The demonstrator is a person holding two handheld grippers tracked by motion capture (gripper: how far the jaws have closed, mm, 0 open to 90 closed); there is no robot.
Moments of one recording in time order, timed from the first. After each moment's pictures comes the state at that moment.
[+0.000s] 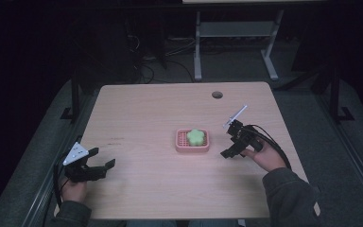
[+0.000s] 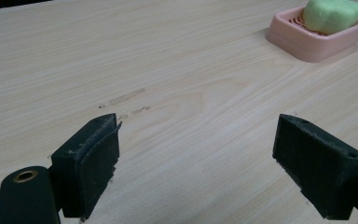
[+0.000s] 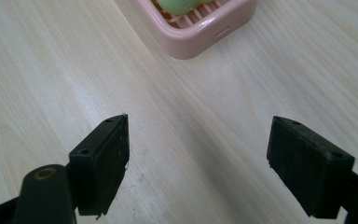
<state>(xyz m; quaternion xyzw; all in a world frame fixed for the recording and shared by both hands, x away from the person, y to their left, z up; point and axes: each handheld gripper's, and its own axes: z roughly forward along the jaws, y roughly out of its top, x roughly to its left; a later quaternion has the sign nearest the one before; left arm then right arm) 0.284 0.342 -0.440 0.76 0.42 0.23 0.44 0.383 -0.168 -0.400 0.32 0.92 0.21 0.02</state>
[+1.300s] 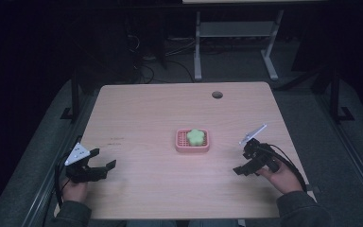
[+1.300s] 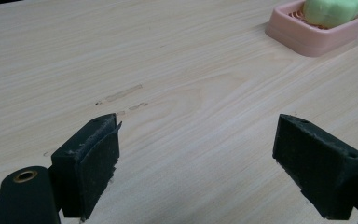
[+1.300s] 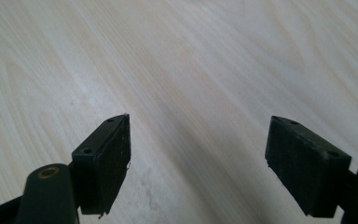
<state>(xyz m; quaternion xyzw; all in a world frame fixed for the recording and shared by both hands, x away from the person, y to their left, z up) 0.284 0.340 -0.441 0.77 0.42 0.22 0.43 0.331 -0.210 -0.426 0.34 0.91 0.23 0.02</state>
